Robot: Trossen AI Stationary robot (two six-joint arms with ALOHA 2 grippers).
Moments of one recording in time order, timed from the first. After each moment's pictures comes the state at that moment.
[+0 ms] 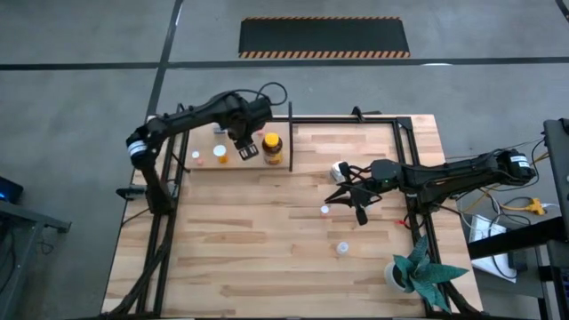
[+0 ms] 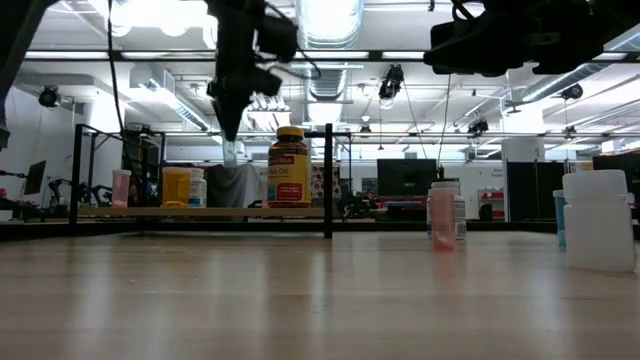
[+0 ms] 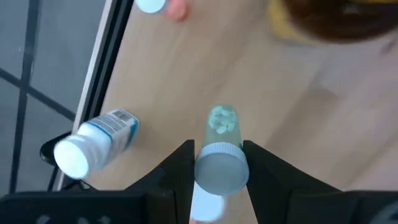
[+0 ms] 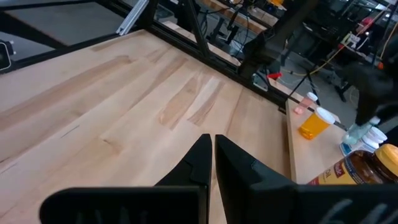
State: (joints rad) left arm 0.48 1.77 1.69 -1.39 -0.25 0.01; right arm -0.01 1.05 0.50 0.27 -0.27 -0.50
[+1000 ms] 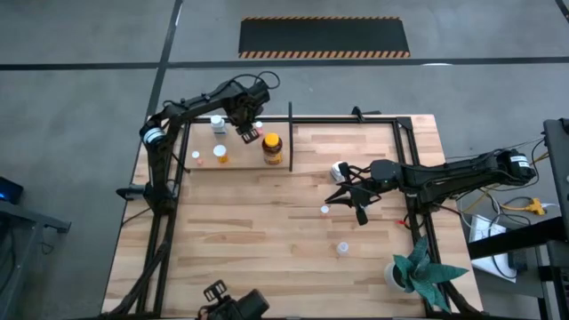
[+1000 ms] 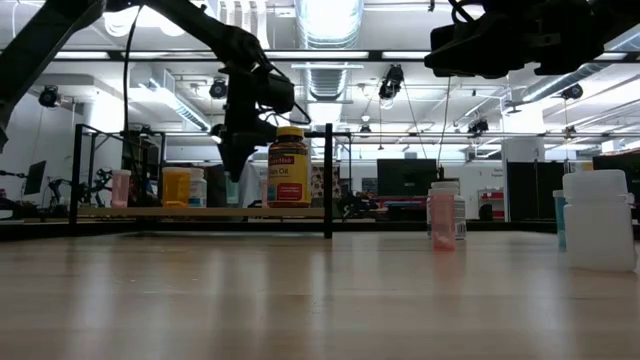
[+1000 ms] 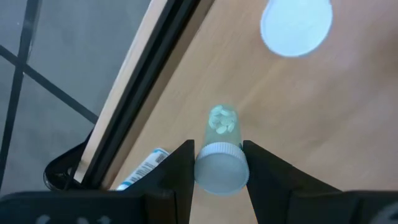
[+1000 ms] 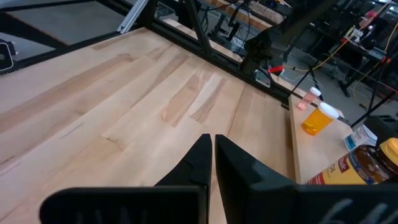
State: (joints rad) left arm 0.69 1.93 1.69 -1.21 -0.27 0.11; right arm -0.01 1.05 0.50 0.26 -0.27 -0.48
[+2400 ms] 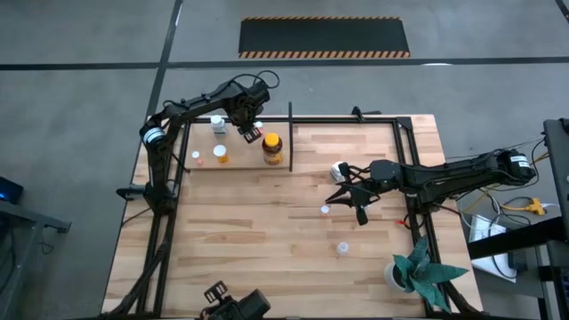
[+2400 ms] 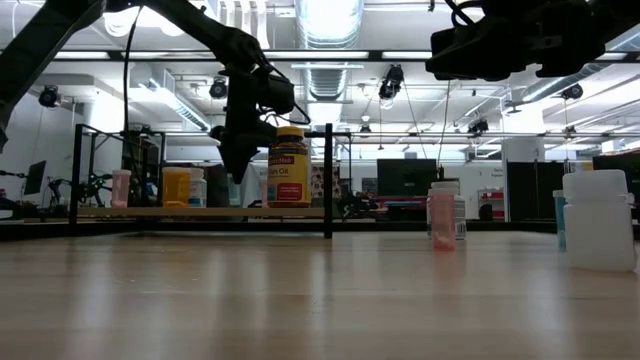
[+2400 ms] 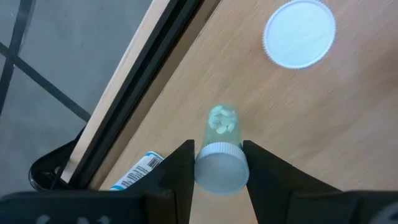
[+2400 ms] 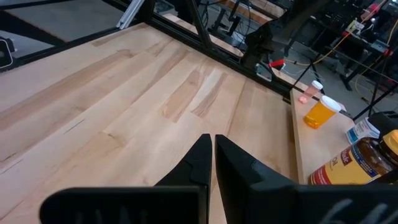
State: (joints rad) left arm 0.69 1.93 1.68 -1.18 -0.25 0.06; right arm -0.01 1.05 0.50 0.24 -0.26 -0.47
